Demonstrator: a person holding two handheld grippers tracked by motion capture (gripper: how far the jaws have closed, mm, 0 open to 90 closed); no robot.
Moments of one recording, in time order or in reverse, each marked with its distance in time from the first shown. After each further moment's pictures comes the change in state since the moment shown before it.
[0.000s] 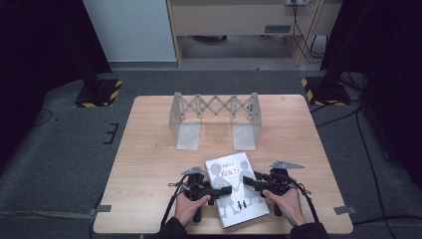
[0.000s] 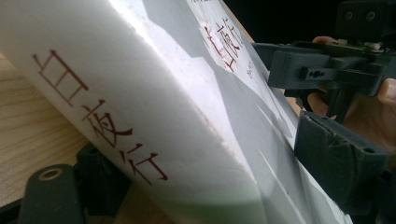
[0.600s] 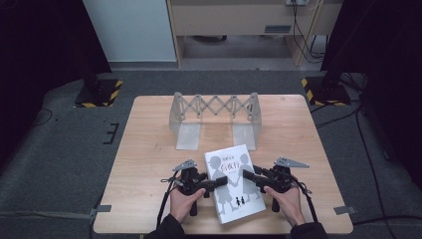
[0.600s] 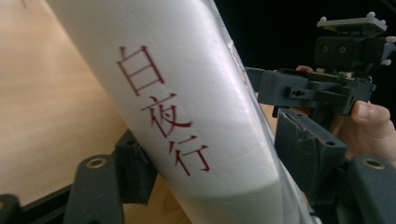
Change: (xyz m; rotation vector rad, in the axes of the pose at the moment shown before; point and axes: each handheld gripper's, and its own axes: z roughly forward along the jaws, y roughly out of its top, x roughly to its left) left arm -0.019 0.028 -0.029 -0.125 0.012 0.105; right arm 0.007 0.012 -0.007 -0.143 0.058 -0.024
